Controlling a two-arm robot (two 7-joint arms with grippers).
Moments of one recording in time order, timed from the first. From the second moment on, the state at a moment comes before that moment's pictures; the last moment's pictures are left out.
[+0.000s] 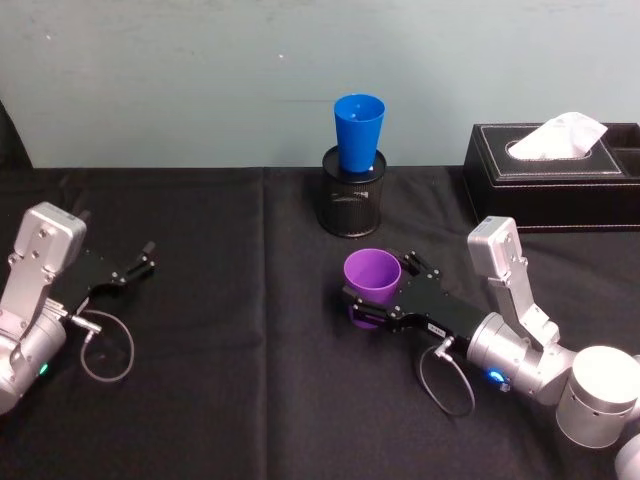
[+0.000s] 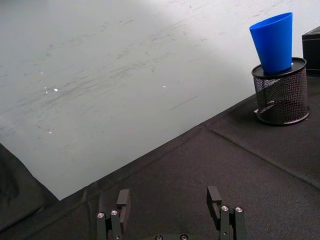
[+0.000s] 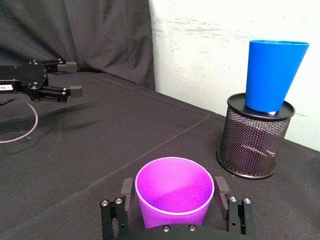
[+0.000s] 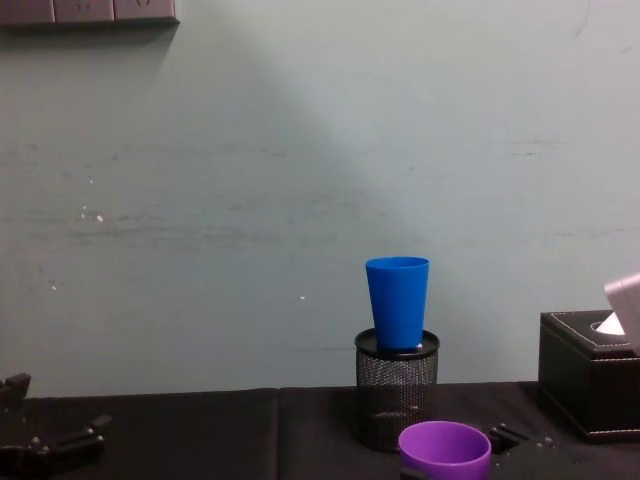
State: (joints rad) left arm -0.20 0.60 0.45 -1.41 -0.25 -0.12 0.03; right arm 0.33 0.33 -0.43 -1.16 0.32 -0.19 0.55
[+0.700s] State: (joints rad) left arm -0.20 0.60 0.45 -1.41 -0.25 -0.12 0.03; right arm 0.33 0.34 -0.43 -1.16 0.32 -0.19 0.55
